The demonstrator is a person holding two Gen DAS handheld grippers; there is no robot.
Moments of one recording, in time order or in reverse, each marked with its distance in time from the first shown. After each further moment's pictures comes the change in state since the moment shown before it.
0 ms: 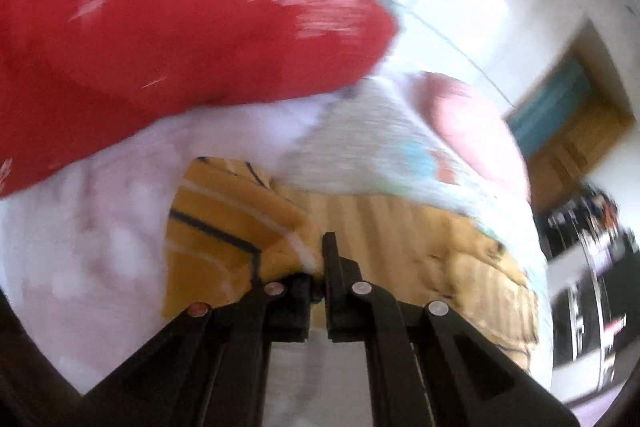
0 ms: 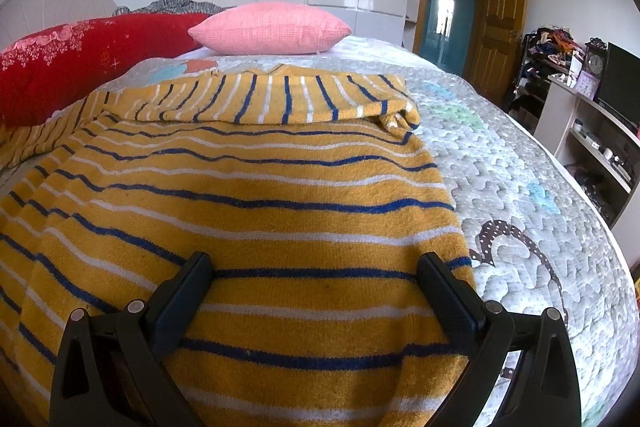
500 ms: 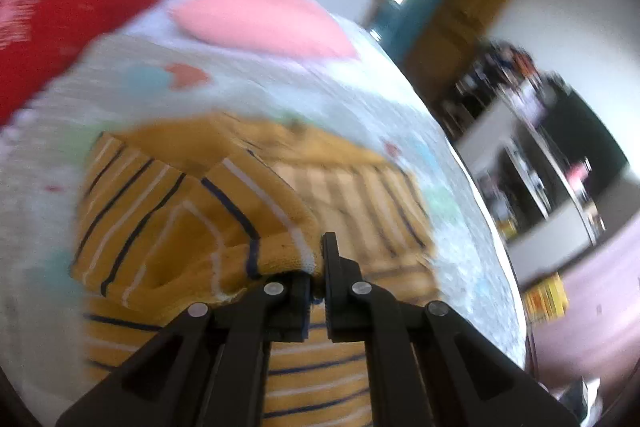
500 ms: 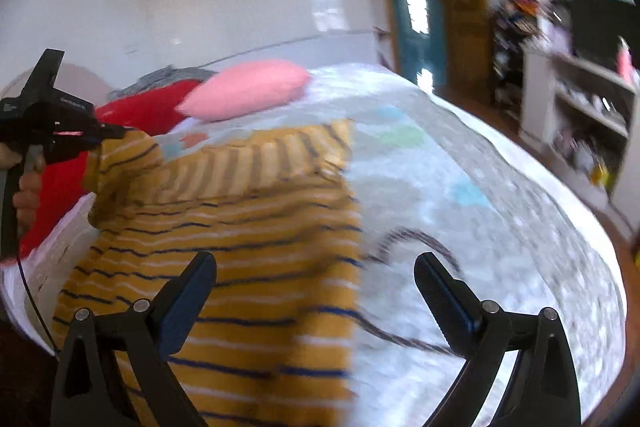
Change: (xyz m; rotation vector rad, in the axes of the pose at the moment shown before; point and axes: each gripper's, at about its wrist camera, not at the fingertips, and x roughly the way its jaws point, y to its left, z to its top) left arm 0.069 -0.294 -0.124 0.431 0.264 -0.294; right arm -0.081 -0.099 -0.013 0.297 -0.117 0.071
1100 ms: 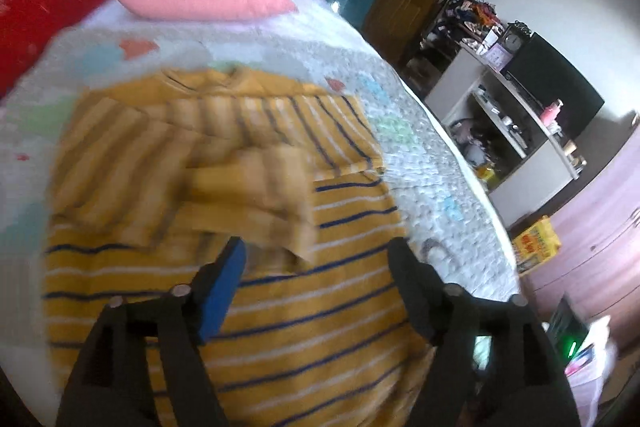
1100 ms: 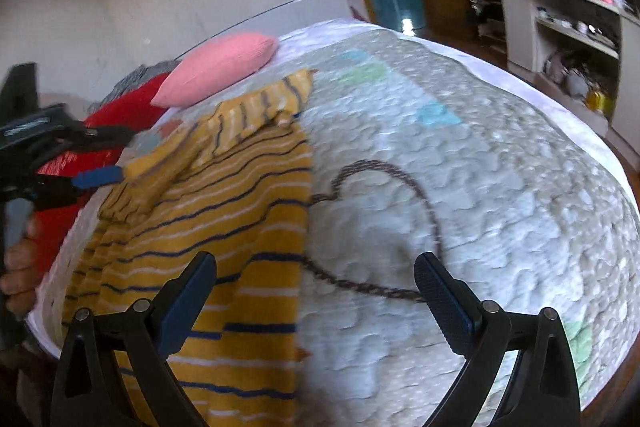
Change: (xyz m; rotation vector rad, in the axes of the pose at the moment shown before) left arm -0.041 -0.025 -0.077 0.140 0.024 -0.027; right arm 0.014 -0.012 -0.015 0.064 0.110 0.050
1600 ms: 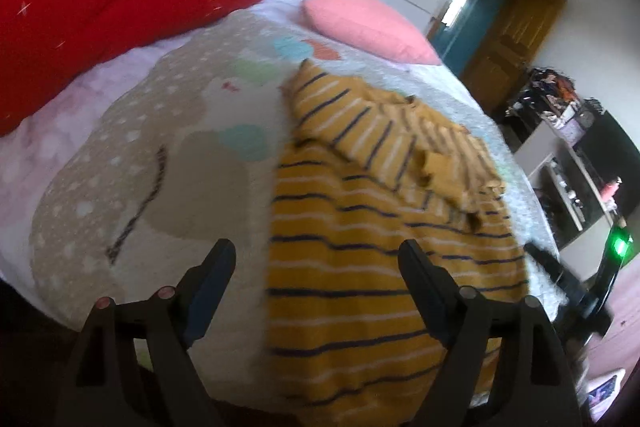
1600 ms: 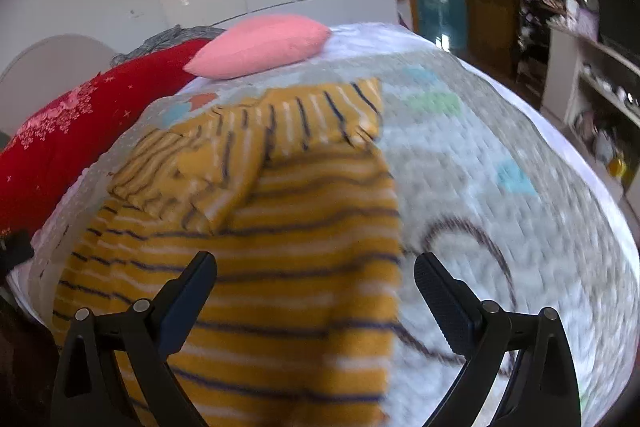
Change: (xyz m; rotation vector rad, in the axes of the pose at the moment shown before) left arm -0.095 0.143 -0.095 -0.271 -0.128 0.231; right arm 0.041 0.072 0.043 -0.195 0.034 0.028
